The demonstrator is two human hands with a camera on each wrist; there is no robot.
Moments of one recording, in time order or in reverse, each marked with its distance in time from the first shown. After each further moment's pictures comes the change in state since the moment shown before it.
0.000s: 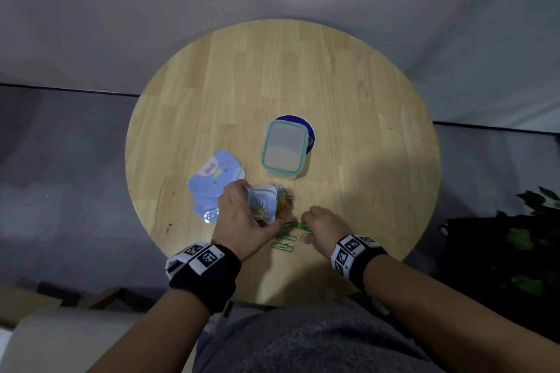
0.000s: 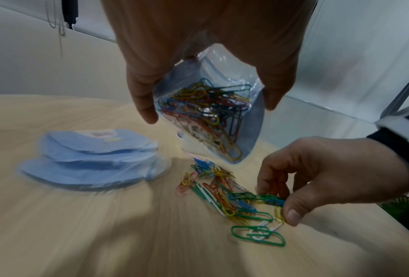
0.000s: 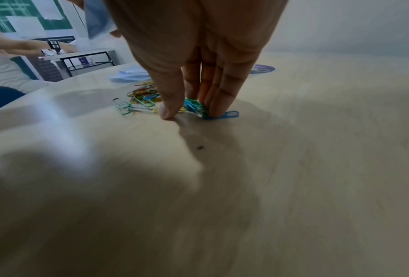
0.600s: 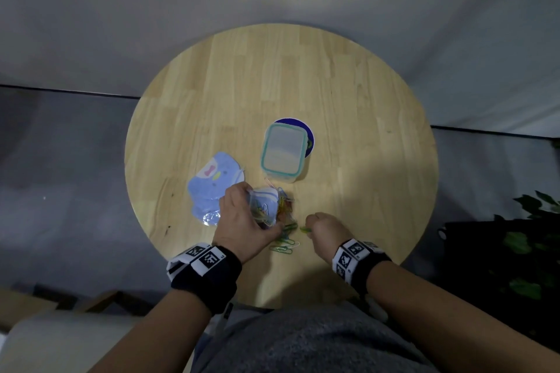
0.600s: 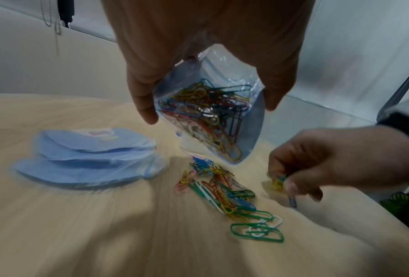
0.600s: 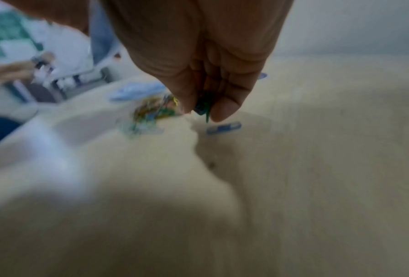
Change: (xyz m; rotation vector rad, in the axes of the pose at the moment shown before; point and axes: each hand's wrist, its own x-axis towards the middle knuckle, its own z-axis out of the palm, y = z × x) left_hand 0.000 0.001 0.002 -0.010 -0.003 0.012; right_hand -0.007 -0.003 -0.004 0.105 0.027 0.097
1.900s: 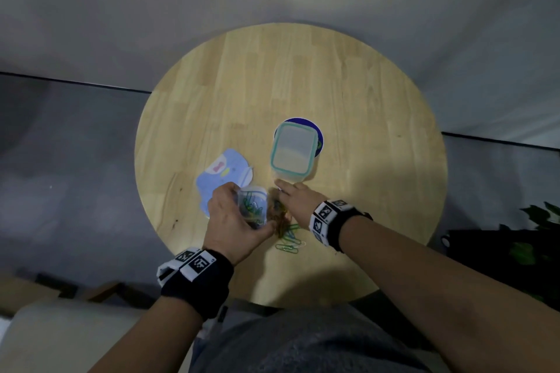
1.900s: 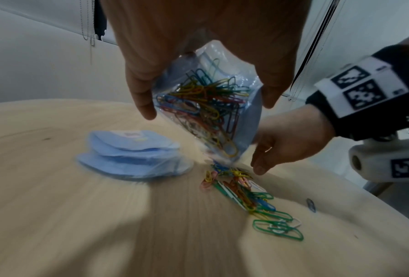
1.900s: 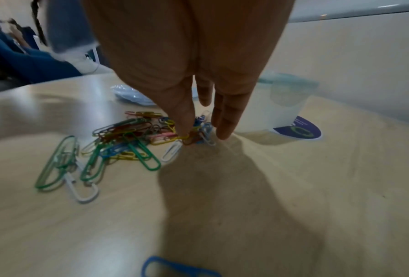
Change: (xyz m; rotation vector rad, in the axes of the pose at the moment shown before) left_hand -0.008 -0.017 -0.019 0.032 0.087 -0.066; right_hand 0.058 -0.044 -0.045 -0.311 -0.213 -0.288
